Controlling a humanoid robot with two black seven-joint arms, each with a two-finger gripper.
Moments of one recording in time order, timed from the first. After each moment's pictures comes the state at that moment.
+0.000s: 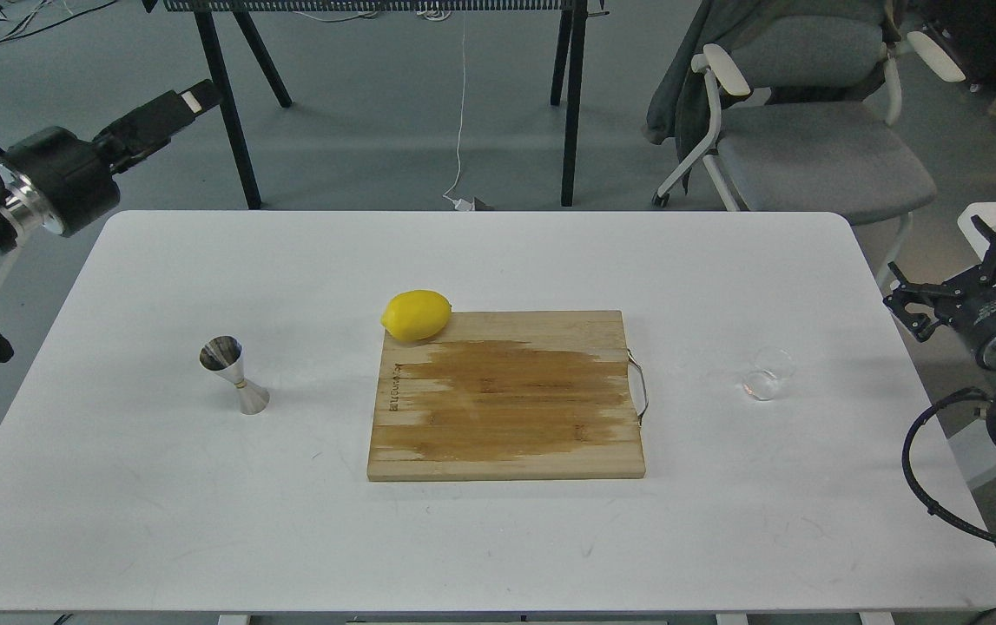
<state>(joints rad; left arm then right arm) -0.67 0.83 -0.71 -1.11 1.35 0.01 -0.49 0.54 -0.49 1.01 0.47 0.24 0.49 -0.03</state>
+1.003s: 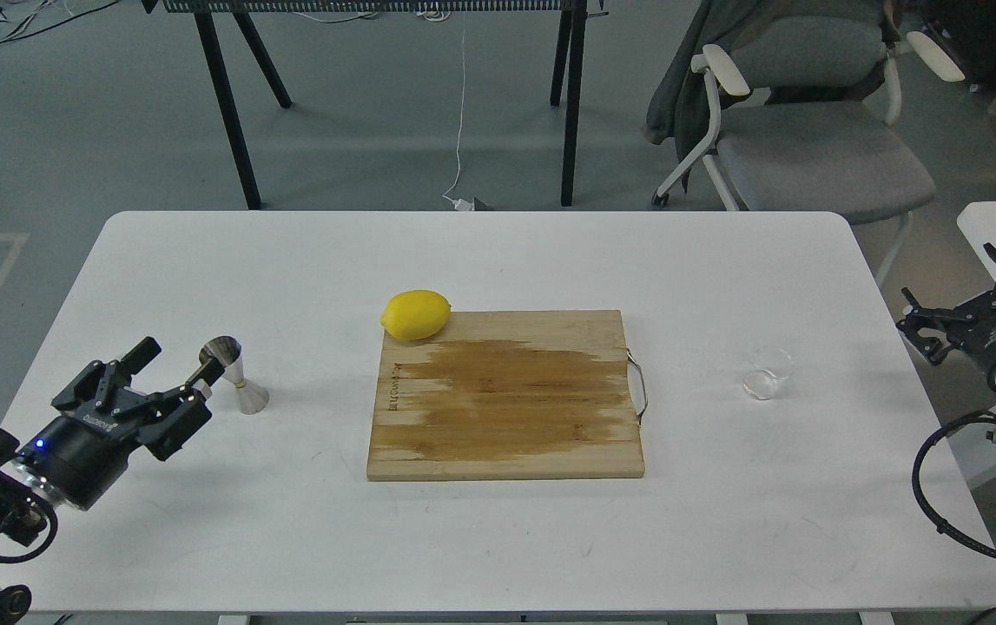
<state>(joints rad) 0.04 0.68 -1.00 -1.15 1.96 0.49 -0.49 0.51 -0.49 1.01 0.42 0.24 0.49 -0.02</state>
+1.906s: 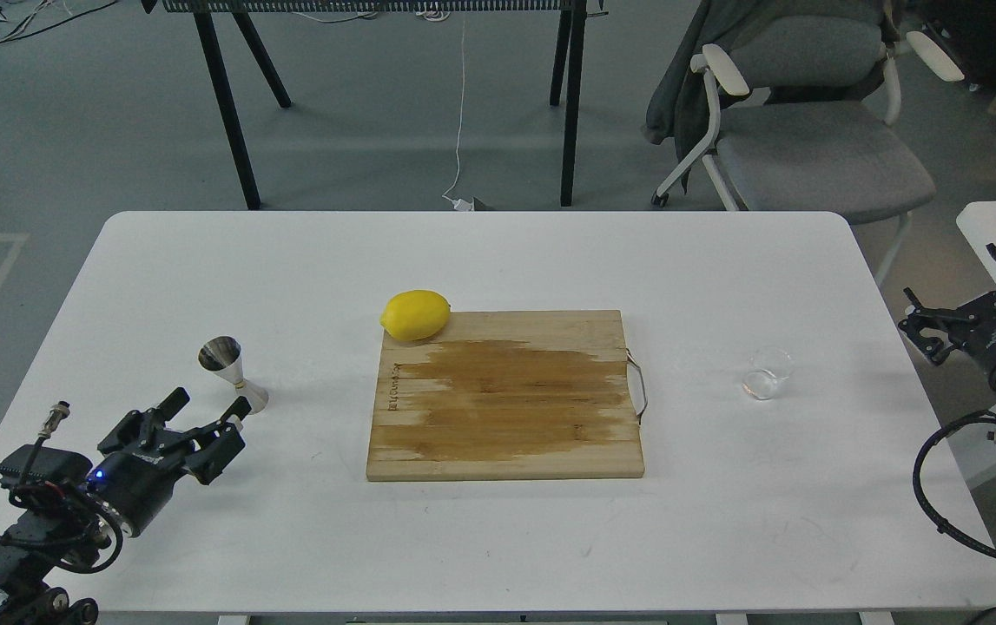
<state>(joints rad) -0.09 0.45 -0.92 -0.84 1.97 0.49 -0.49 0.51 -0.49 1.02 0.42 0.24 0.49 -0.02</state>
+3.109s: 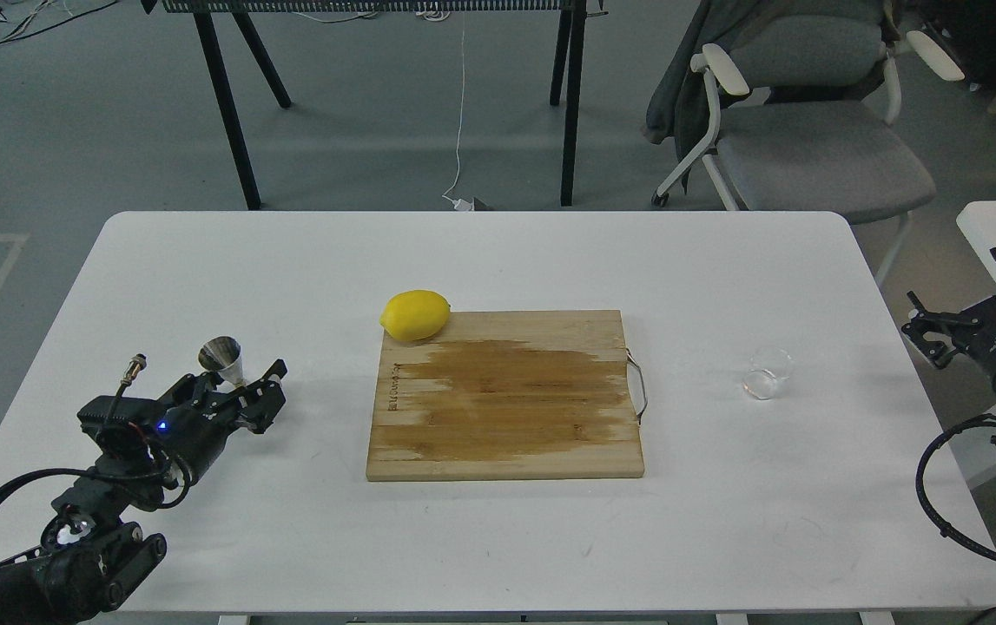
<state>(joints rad) -0.36 0.26 -0.80 -0.44 1.96 0.49 -0.49 0.50 -0.50 1.02 0.42 0.24 0.49 -0.02</state>
